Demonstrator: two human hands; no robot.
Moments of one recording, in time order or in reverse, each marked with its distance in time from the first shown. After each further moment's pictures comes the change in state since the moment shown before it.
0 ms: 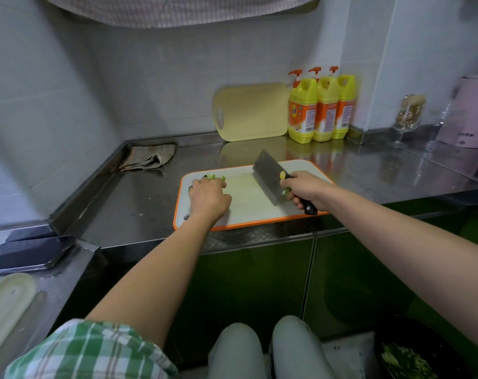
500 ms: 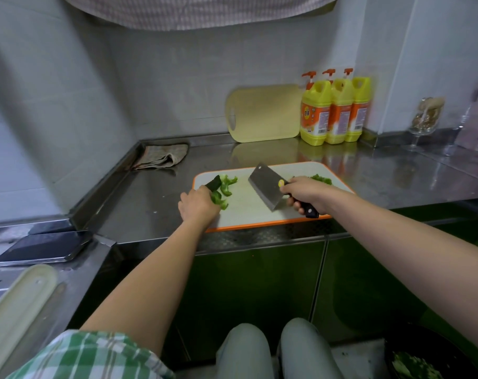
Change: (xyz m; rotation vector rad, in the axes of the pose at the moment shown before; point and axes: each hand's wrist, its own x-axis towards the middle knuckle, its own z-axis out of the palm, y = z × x) left_hand -0.011 -0.042 -0.006 -0.044 -0.022 -0.208; right_hand -0.003 -0.012 0.021 -0.068 -0.088 0.038
